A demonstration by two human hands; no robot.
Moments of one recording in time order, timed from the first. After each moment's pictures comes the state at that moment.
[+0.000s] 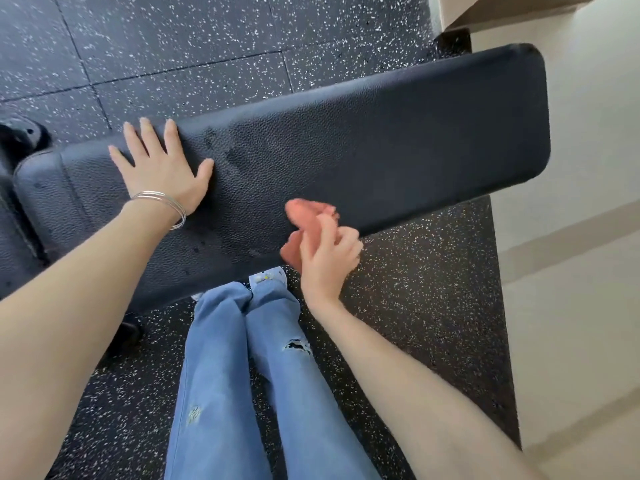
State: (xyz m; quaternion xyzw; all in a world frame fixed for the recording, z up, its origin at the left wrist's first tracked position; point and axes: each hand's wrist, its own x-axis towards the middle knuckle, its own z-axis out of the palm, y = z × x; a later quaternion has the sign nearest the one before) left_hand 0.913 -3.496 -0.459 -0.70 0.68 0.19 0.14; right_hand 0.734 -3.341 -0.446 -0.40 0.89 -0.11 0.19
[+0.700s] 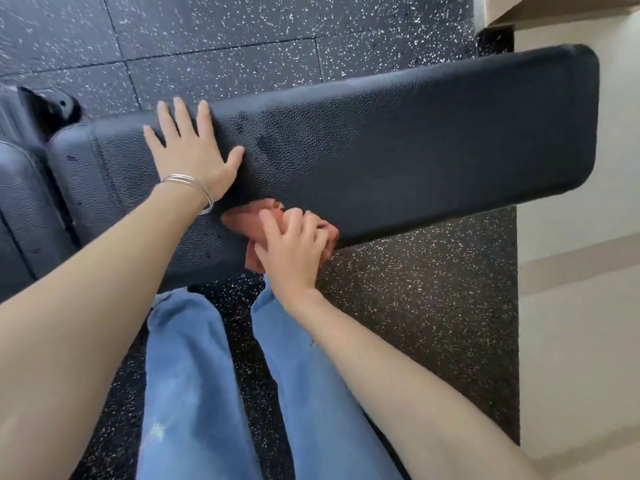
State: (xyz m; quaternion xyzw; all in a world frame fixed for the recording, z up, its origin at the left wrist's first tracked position) left_hand 0.918 -3.495 -0.462 -0.70 0.68 0.18 0.14; right_hand 0.794 -3.356 -0.443 -0.66 0.73 0.05 0.16
